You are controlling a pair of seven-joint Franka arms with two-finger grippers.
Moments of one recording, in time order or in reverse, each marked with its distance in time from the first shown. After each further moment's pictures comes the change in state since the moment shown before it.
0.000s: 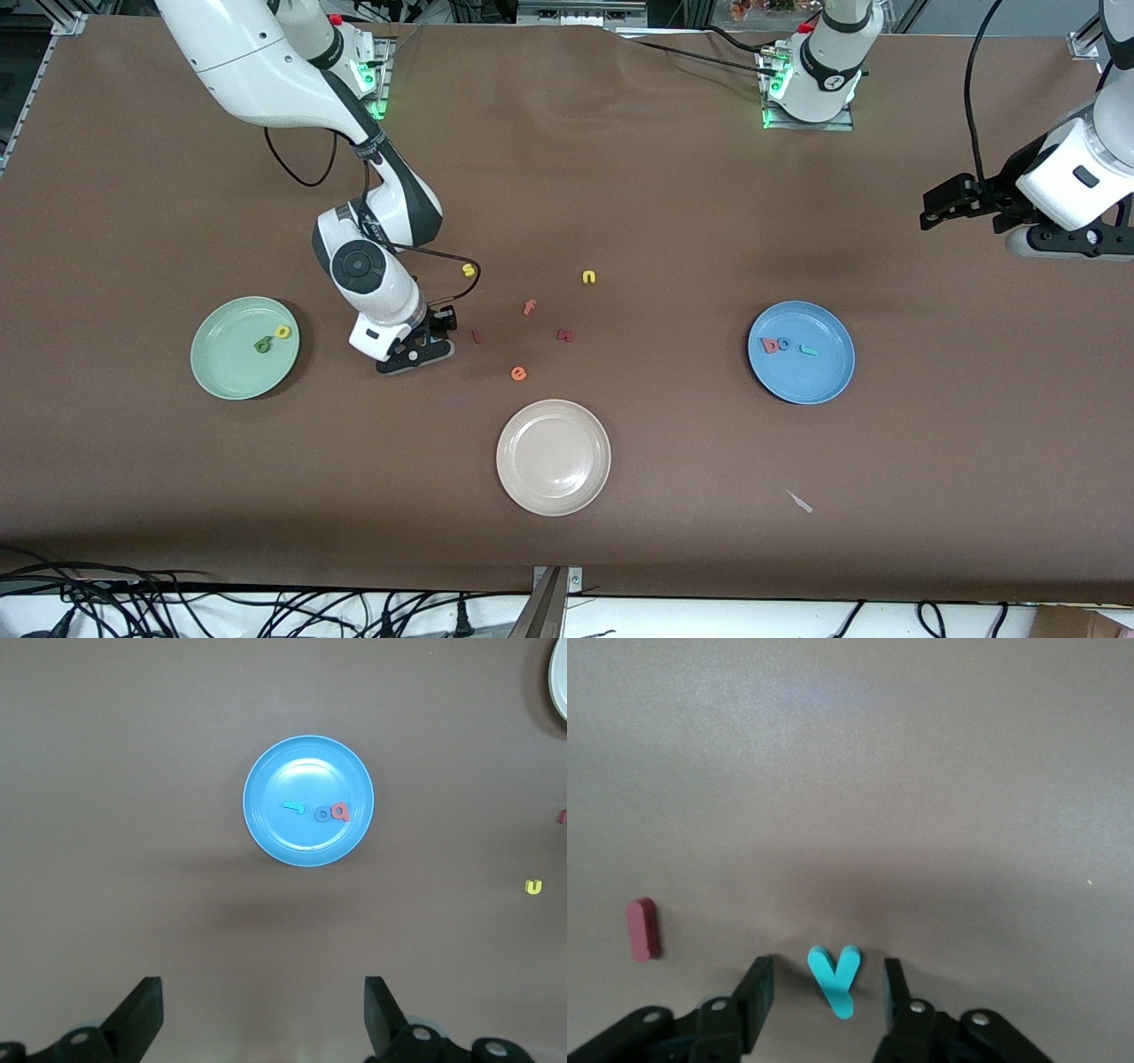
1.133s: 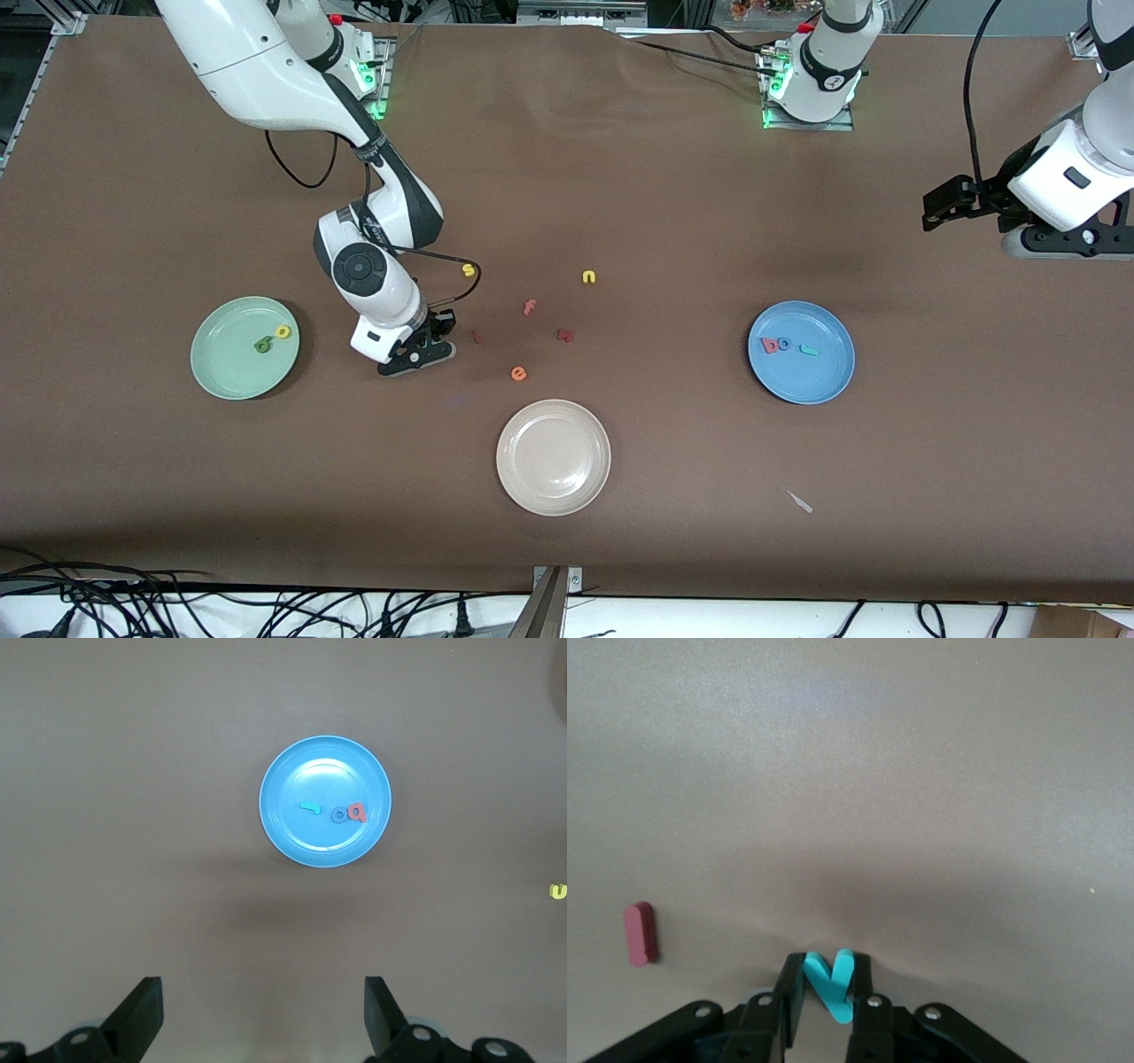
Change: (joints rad) left arm -0.014 0.000 -0.007 0.000 0.049 0.000 -0.023; right arm 0.001 0.007 -0.001 0.016 -0.001 -0.015 -0.008
